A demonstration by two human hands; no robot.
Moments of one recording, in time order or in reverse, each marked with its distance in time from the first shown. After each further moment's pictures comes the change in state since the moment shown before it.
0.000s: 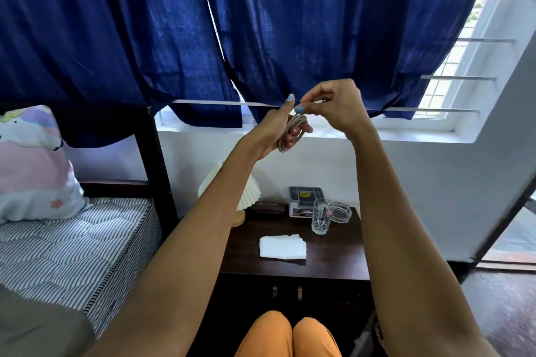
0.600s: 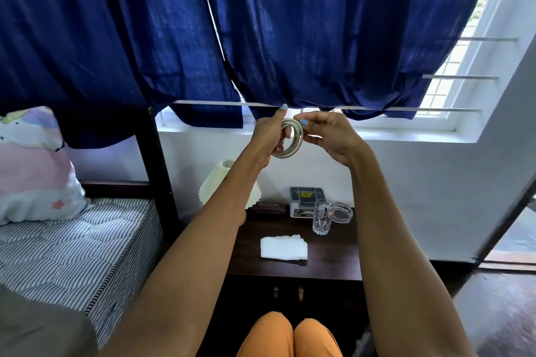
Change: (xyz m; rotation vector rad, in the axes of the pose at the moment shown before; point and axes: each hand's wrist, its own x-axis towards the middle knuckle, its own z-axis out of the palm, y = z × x) left_hand 0.005 -0.018 0.002 -0.062 0.314 0.033; right_hand -0.015 0.037 0.021 0.525 -0.205 0.254
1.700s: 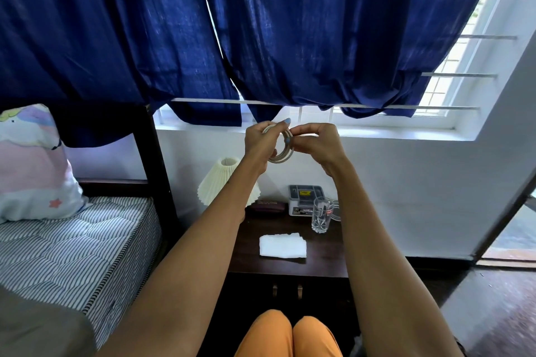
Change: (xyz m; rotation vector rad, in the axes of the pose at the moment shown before) left_hand 0.008 -0.029 -0.002 -0.084 0.154 0.087; right_hand 0.002 0.030 0.019 -0.183 0.231 0.000
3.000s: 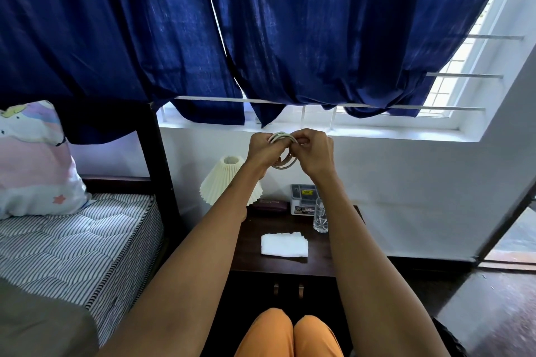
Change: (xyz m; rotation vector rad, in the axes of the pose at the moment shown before) left_hand 0.005 -0.021 -0.007 0.163 -0.089 0.001; right_hand -0.008 0.013 0.025 -0.307 0.145 -0.129
